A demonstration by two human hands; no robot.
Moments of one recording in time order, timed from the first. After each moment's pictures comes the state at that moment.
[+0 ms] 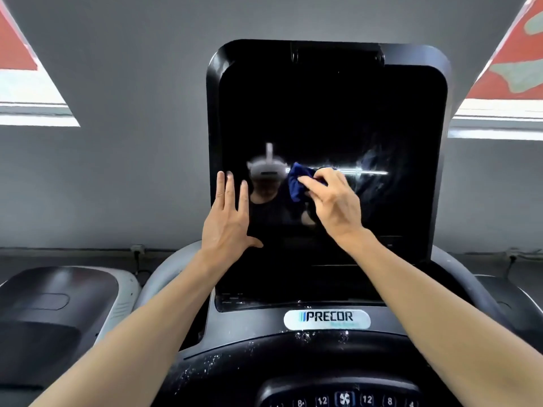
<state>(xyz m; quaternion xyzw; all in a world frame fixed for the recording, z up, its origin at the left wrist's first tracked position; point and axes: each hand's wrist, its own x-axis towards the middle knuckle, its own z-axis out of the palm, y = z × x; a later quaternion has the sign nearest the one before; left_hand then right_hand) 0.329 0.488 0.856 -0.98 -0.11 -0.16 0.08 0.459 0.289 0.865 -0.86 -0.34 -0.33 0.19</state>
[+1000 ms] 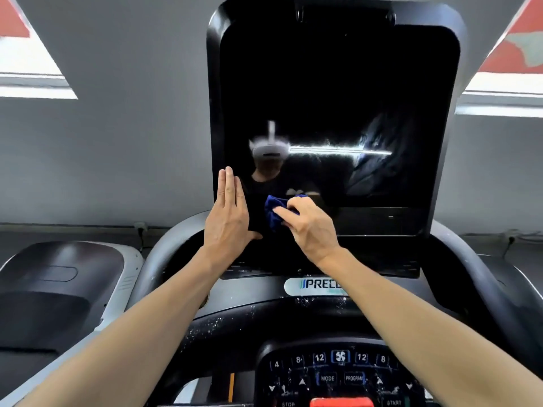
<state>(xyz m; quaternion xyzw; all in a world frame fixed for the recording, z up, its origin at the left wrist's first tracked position) 0.297 0.475 0.816 -0.98 -0.12 -0.14 0.07 0.386 0.294 0.784 -0.83 -0.45 -0.28 0.17</state>
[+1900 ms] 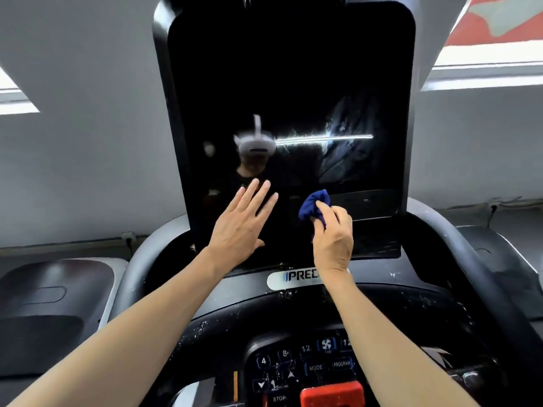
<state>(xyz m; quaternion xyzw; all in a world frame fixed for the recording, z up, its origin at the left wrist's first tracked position) 0.314 0.429 0.811 -0.98 0.09 -0.07 0.14 0.367 0.233 0.745 -0.89 -0.07 -0.28 0.37</state>
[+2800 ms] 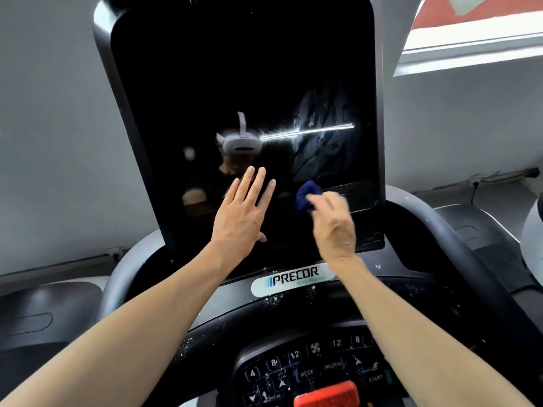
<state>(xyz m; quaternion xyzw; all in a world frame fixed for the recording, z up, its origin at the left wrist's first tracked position) 0.357 0.386 0.819 -0.98 0.09 -0.06 0.17 0.400 0.184 0.754 -0.90 -0.15 -0.30 0.28</state>
